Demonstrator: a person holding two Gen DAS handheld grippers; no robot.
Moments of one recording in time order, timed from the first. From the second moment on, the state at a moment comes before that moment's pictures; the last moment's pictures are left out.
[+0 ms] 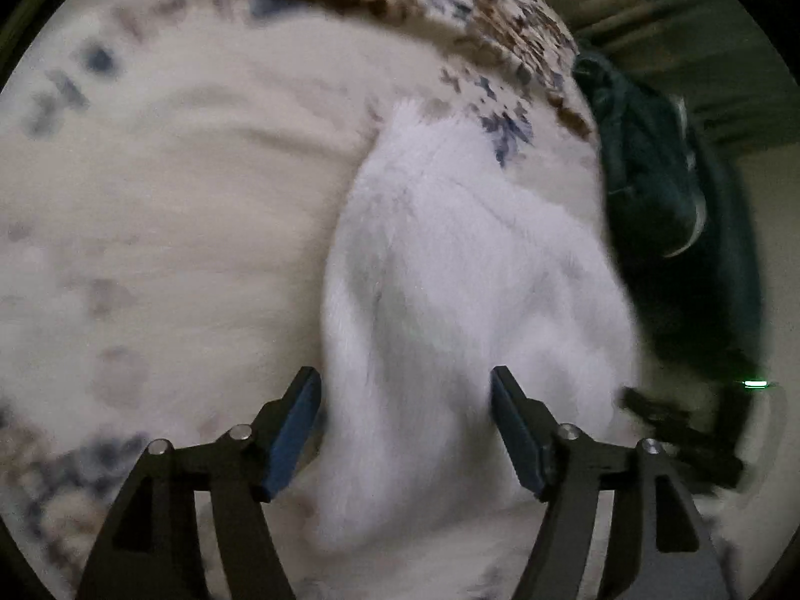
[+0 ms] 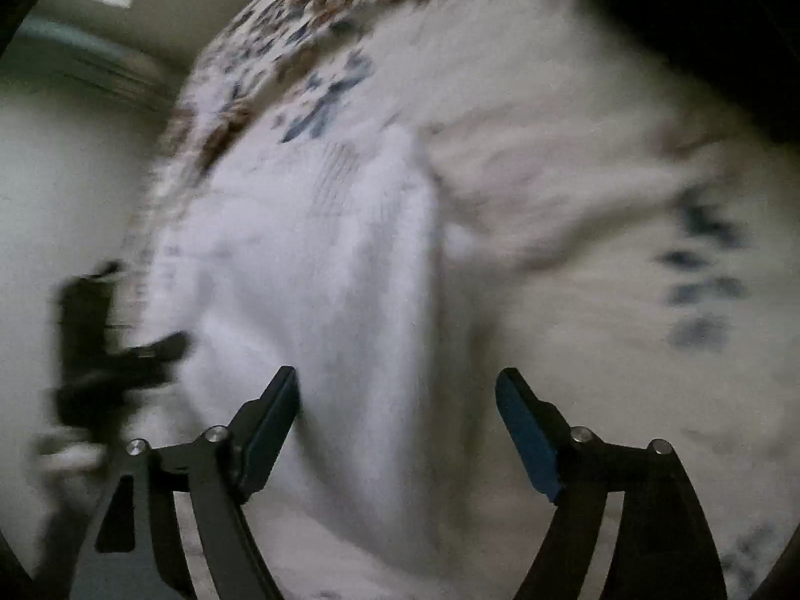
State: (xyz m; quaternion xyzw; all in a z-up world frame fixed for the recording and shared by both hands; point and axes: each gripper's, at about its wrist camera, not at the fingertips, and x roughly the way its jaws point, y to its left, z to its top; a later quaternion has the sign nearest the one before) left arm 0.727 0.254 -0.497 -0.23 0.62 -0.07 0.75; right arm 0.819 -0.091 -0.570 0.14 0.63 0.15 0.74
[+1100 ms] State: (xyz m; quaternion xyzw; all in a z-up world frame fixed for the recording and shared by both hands) left arm 0.329 0.110 -0.034 0.00 0.40 0.04 0.92; right arm 0.332 -0.121 -0.035 -0.03 0.38 -0.05 0.92
